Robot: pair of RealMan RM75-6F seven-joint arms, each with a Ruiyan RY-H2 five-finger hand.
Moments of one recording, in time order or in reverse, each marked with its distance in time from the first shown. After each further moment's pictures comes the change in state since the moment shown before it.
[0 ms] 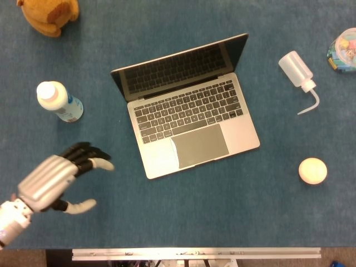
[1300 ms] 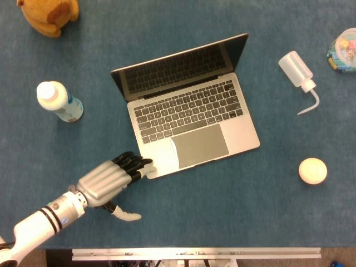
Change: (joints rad) left arm -0.154 -0.350 -0.005 0.162 -0.190 -0.283 0.431; right arm -0.014 -0.014 -0.013 0.068 0.036 -0.010 0.054
